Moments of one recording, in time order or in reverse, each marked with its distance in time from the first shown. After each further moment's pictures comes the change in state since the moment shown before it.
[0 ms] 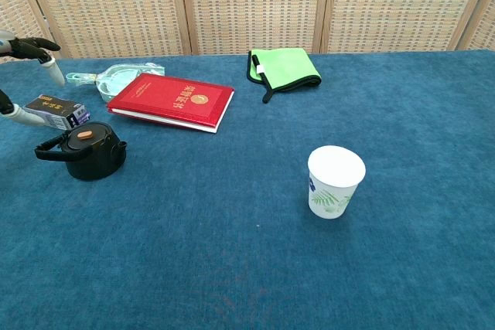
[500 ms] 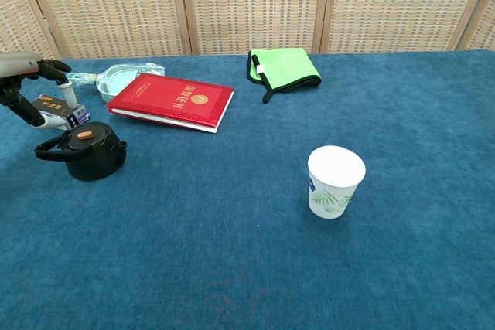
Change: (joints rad) left arm -0.087 -0.096 -0.011 -0.043 -0.343 0.051 0.276; right arm 0.009 0.007 0.001 0.011 0.011 -0.027 0.028
